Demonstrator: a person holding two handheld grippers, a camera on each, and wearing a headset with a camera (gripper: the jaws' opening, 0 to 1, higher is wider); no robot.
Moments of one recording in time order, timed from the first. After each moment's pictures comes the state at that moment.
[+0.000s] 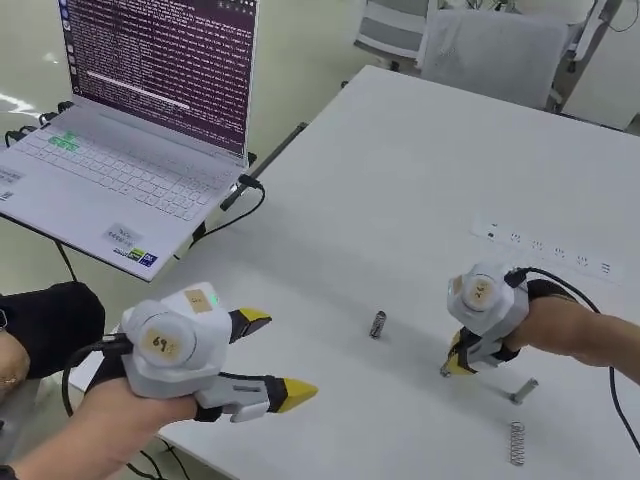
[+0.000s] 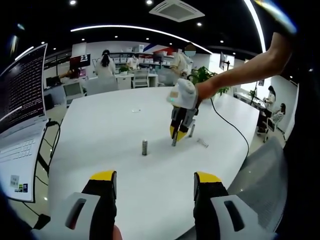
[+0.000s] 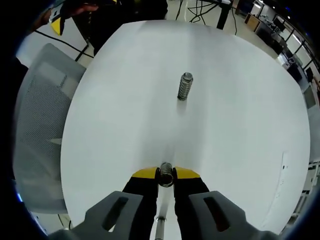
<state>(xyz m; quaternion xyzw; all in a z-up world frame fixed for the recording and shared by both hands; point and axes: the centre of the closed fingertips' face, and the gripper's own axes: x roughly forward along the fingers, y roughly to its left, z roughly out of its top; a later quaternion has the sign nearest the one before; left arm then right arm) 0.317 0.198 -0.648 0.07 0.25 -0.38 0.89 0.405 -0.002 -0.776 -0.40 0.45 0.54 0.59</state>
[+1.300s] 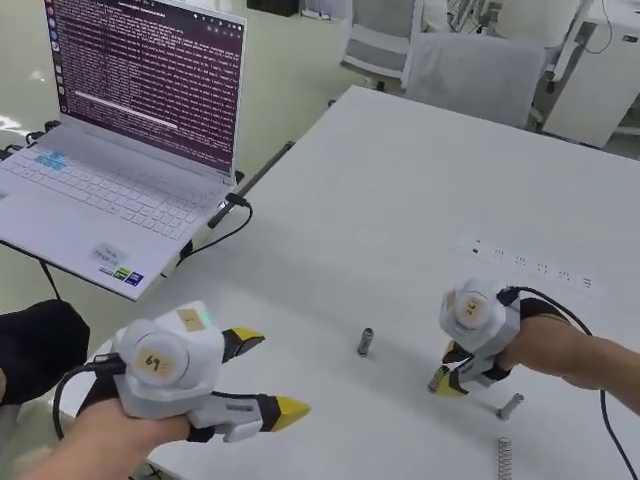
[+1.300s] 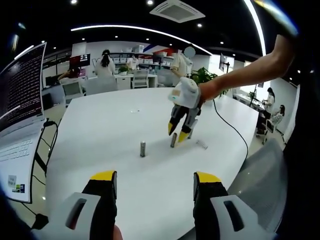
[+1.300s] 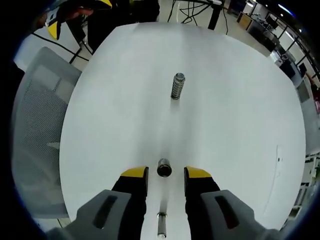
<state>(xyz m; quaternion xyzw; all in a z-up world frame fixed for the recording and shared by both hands) 0.319 0.190 -0.648 0.06 0.25 -0.38 0.89 0.408 -0.010 -0.763 -0.40 0.45 0.51 0.61</state>
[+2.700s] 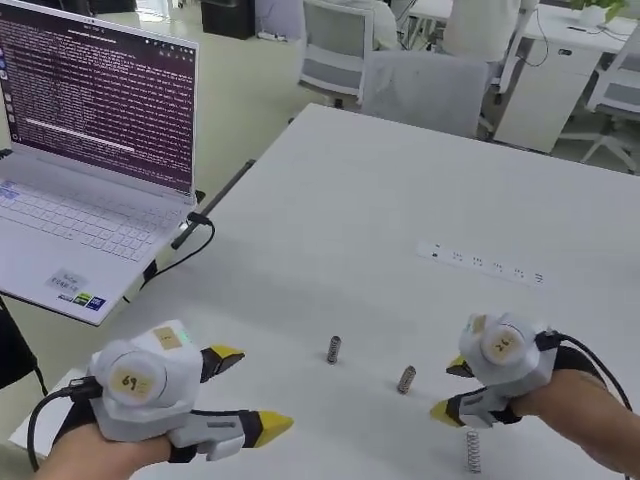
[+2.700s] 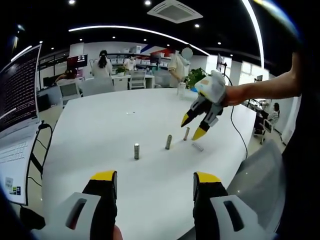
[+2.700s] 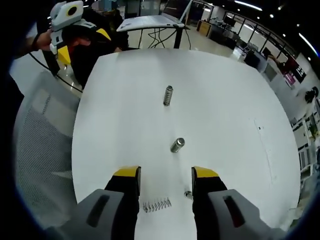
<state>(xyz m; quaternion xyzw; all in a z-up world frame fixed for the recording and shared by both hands) 0.315 0.177 -0.646 0.06 0.24 -0.40 0.88 0.362 -0.035 -0.720 -0.29 0.40 0.43 0.75</state>
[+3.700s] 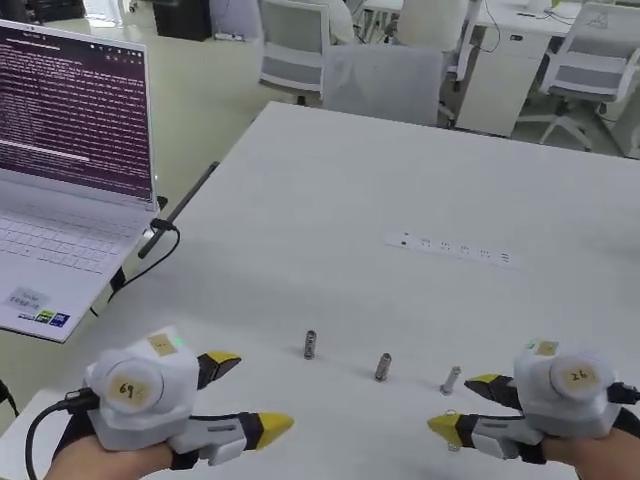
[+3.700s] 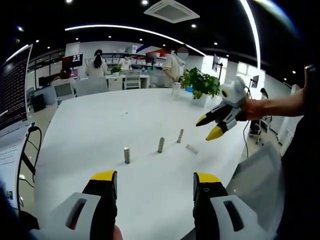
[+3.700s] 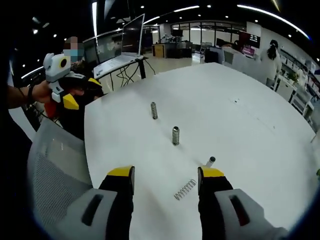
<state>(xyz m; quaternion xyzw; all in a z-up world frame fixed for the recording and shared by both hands) 0.315 0.150 -0.648 0.05 0.24 -0.42 0.87 0.312 -0.069 -0.689 -0.08 0.35 0.33 0.87</state>
